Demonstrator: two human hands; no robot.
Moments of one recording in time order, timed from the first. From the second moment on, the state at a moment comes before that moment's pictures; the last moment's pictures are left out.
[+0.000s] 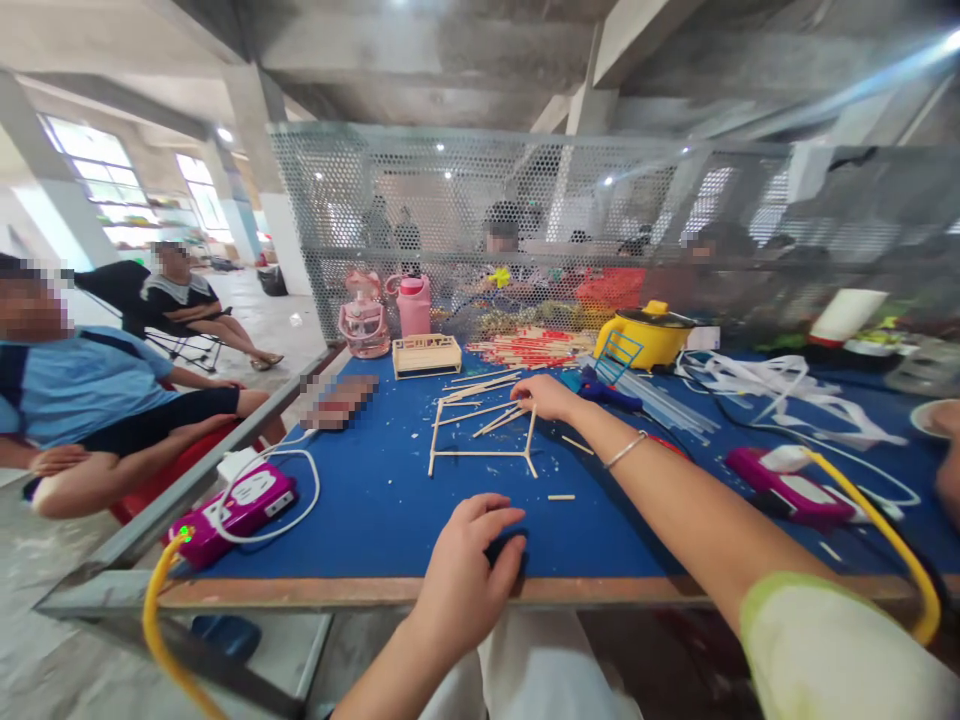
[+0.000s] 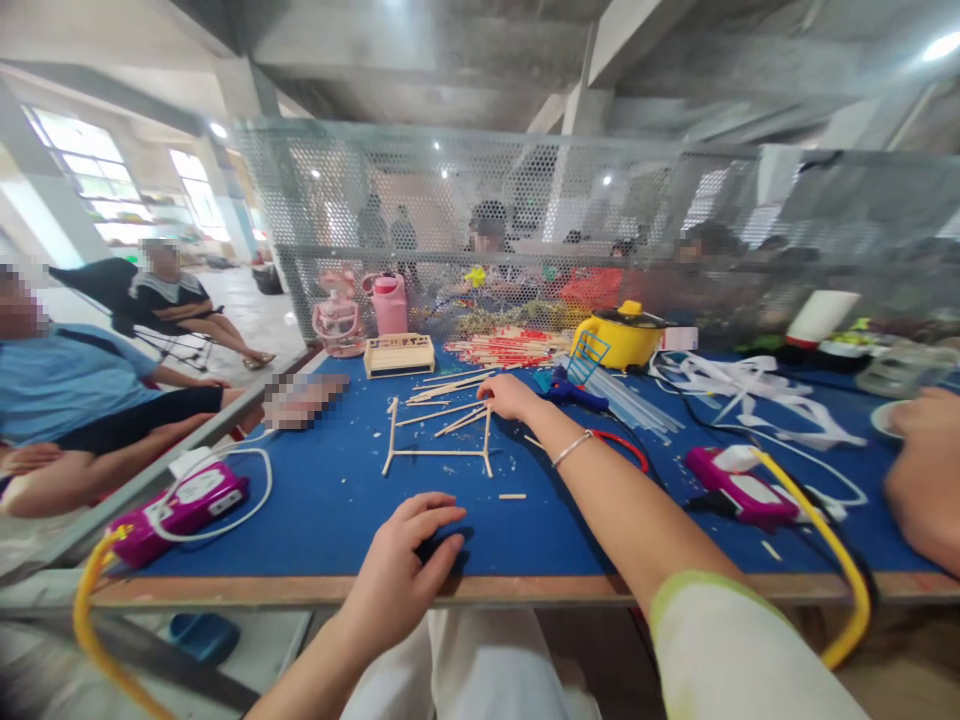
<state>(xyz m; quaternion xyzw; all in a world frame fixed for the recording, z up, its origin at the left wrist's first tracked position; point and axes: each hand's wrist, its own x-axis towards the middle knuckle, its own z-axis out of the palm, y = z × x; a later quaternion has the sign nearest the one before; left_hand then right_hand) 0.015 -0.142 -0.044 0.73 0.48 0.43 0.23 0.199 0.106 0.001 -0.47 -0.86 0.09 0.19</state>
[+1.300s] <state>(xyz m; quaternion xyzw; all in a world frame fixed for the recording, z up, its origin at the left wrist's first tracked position) 0.023 -0.138 -0.044 0.74 0.45 0.44 0.21 0.243 -0.163 -0.019 -0.57 -0.70 0.22 0.37</state>
